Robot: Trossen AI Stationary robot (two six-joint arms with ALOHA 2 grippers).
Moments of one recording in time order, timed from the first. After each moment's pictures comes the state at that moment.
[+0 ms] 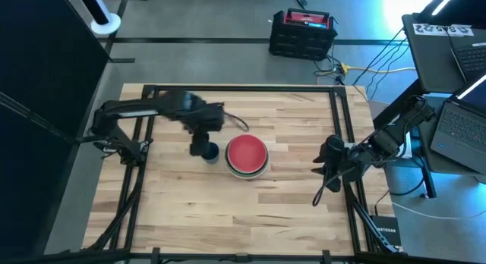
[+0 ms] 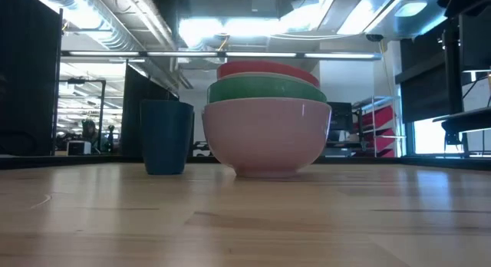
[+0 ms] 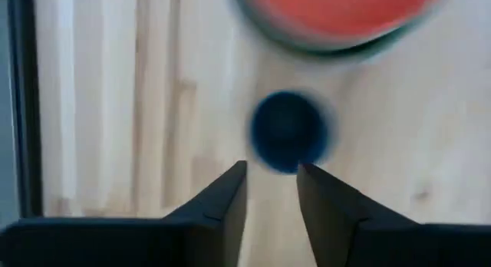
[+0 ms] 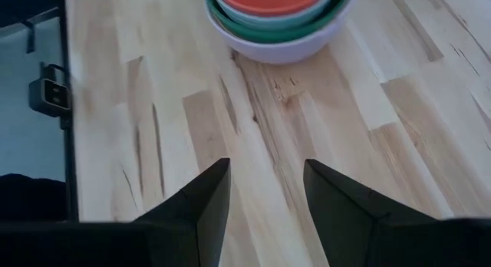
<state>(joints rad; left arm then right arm) 0.03 1.61 1.78 -1.47 -0.12 -0.04 0.66 0.91 1.00 -1.09 0.37 0.89</state>
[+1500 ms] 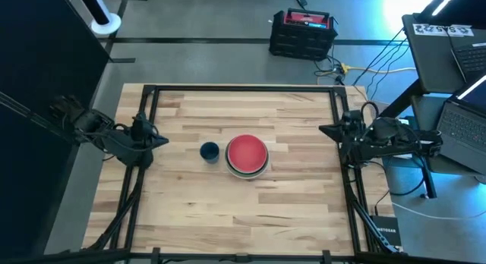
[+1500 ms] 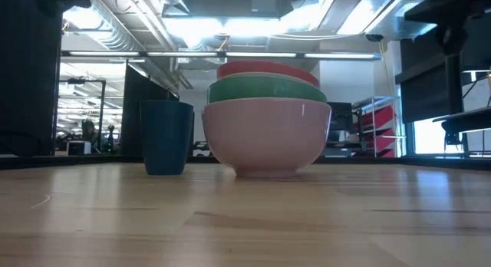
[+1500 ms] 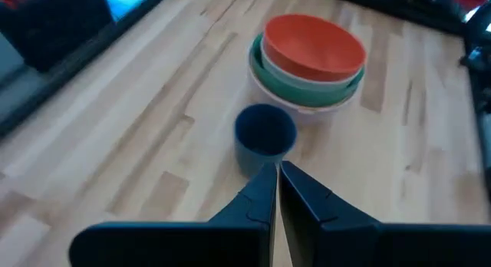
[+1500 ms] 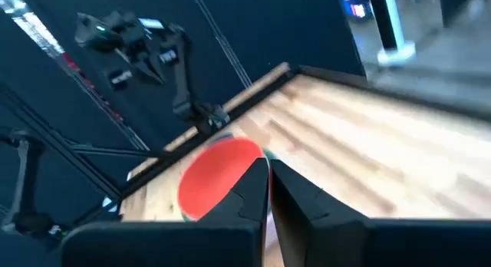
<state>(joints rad) -0.55 0.66 0.92 -1.00 -0.64 -0.70 0.12 0.19 0.50 -0.39 0.33 0.43</state>
